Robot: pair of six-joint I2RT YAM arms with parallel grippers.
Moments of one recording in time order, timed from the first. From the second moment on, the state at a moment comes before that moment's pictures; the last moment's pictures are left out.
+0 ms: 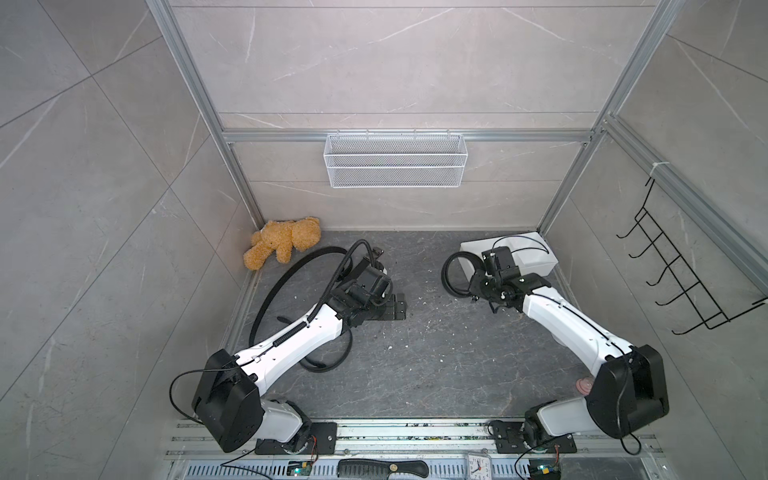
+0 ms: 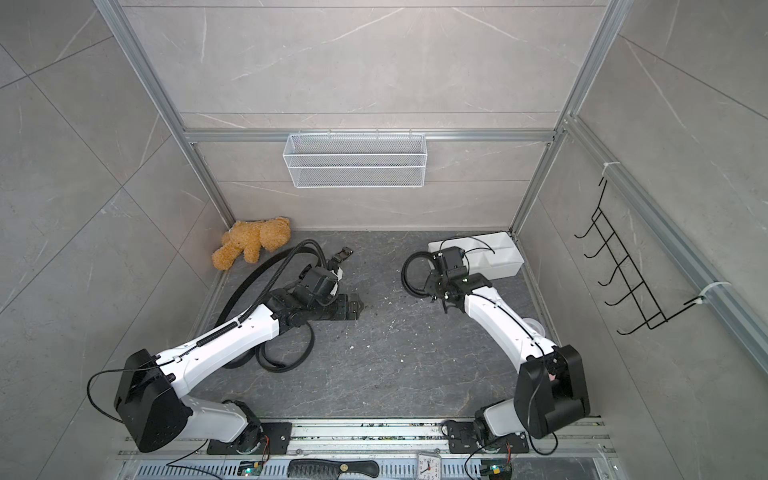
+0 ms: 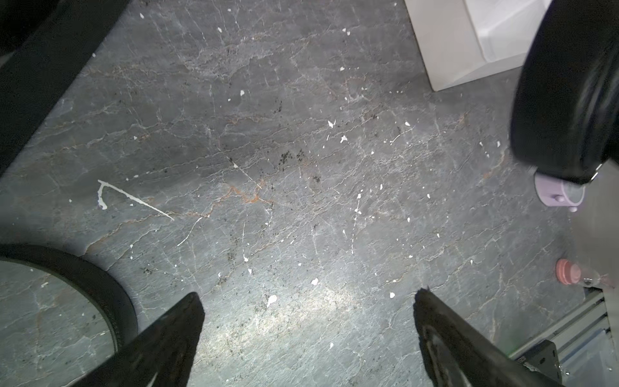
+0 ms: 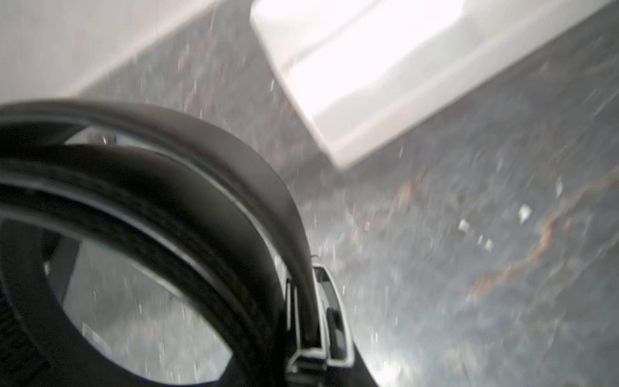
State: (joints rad) left arm -0.73 1.40 1.09 -0.58 -0.02 -0.59; right arm 0.28 1.50 1.18 -0.55 0.13 0.63
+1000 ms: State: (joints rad) left arm -0.73 1.47 0.92 -0.46 -0.04 -0.59; right arm 0.04 2.04 1.36 0.32 0.11 0.27
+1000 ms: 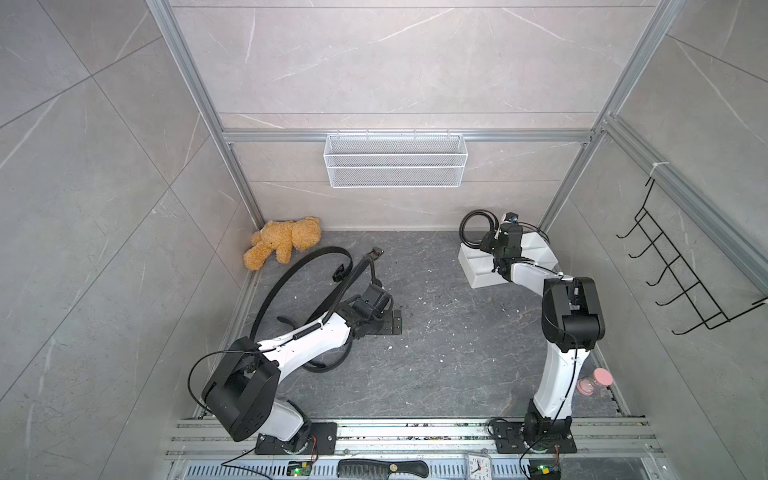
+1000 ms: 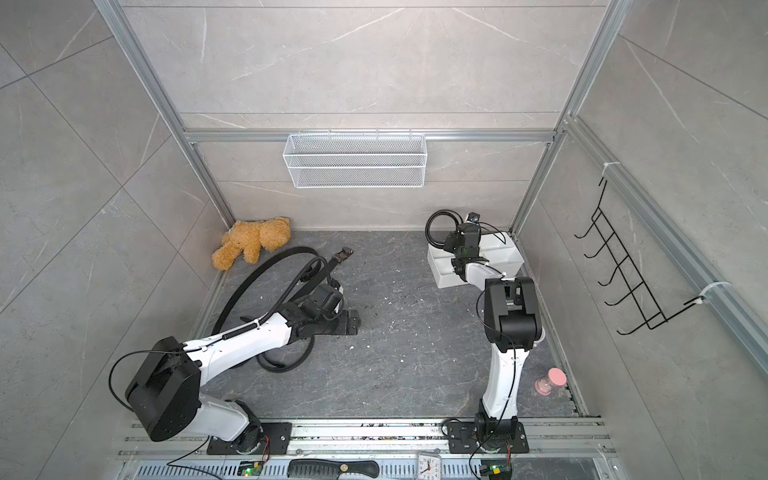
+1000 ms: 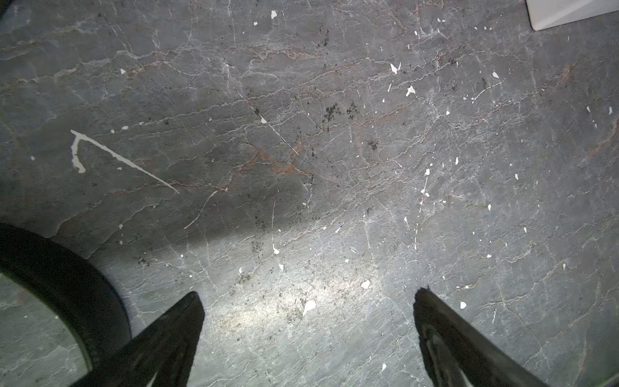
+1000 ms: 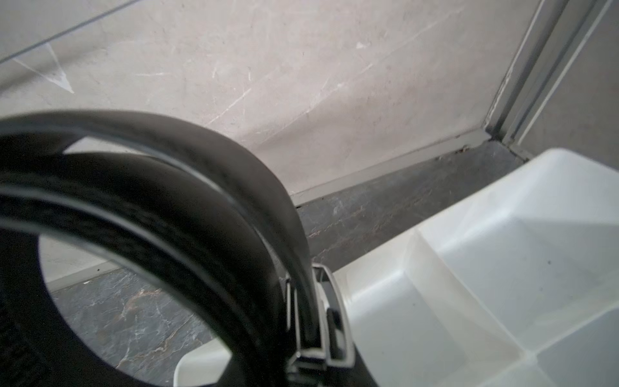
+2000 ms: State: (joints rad) left arm -0.73 1.48 0.91 -0.44 -0.07 -0.59; right arm 0.05 2.12 1.23 0.59 0.19 -0.30
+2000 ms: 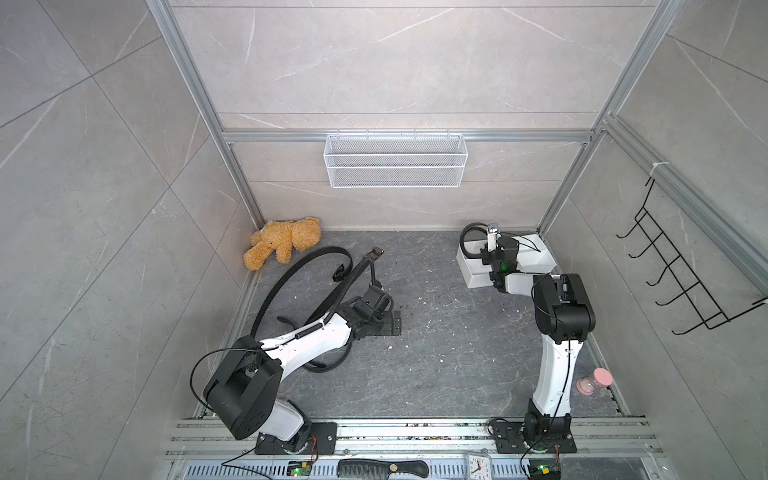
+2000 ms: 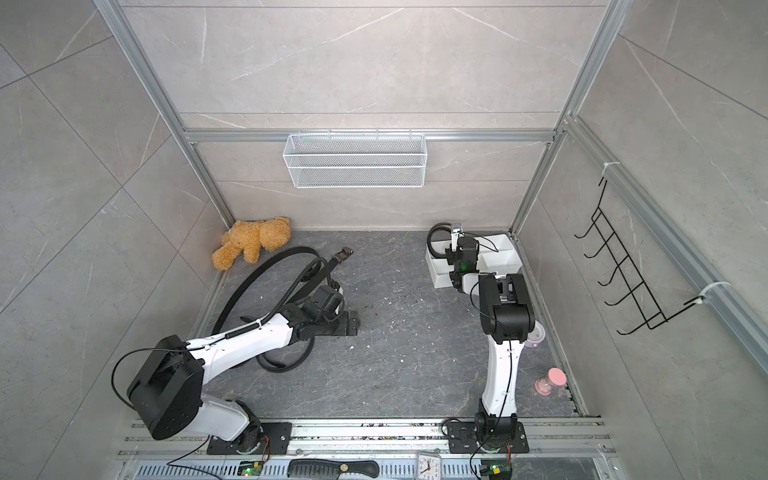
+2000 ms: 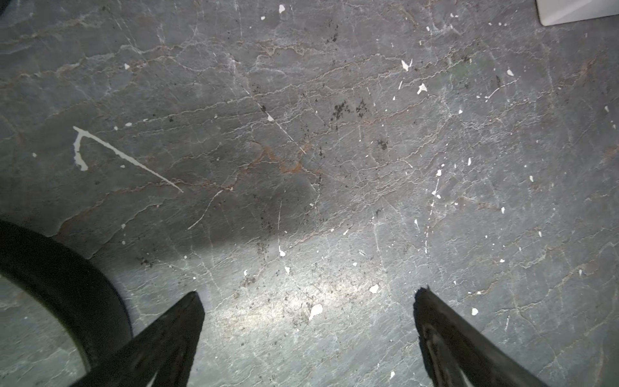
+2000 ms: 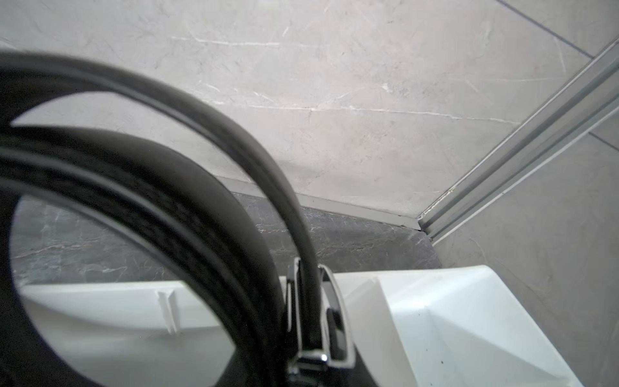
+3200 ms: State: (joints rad) left arm -0.73 1.46 0.88 -0.42 -0.09 -0.59; right arm 0.16 2.04 1.15 0.55 0.18 -0.28
